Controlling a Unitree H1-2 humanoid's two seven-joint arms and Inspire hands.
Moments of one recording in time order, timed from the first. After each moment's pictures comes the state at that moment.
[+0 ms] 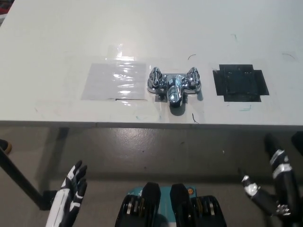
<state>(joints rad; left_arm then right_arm) 0.18 0.09 -0.01 -0.17 0.08 -0.18 -0.03 0.09 -0.05 -0.01 -0.25 -0.13 -0.24 -0.02</state>
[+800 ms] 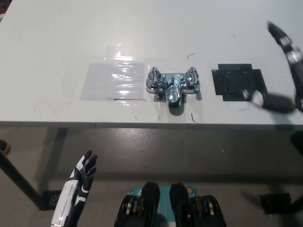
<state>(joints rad) 0.15 0.09 -0.04 -0.17 0.07 -0.17 -0.05 -0.53 -0.30 0.03 -0.28 -0.27 0.26 0.20</state>
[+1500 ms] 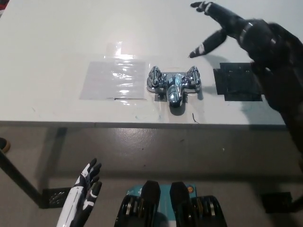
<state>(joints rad) 0.16 0.09 -0.06 -0.12 0.10 -0.17 -0.05 -1.18 -0.23 0.28 0.68 -0.52 0.43 0.48</state>
